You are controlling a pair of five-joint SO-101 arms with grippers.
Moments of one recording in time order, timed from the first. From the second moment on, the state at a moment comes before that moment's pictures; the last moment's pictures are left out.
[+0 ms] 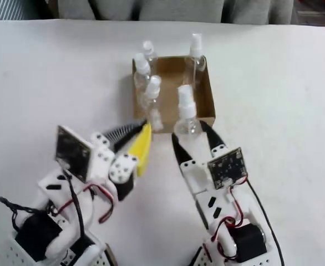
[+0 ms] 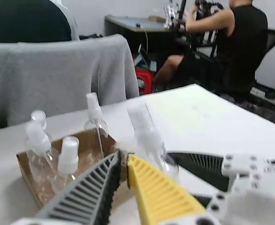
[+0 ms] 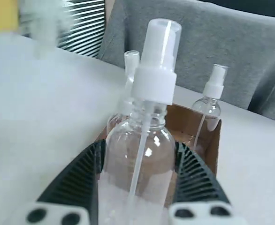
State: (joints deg) left arm 33.7 -79.0 50.4 49.9 8.7; right arm -24.4 -102.5 76.7 44.7 8.4
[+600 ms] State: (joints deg) left arm 53.8 -79.4 77.8 36.3 0.4; right arm -18.4 -102.5 76.7 40.8 -2.8
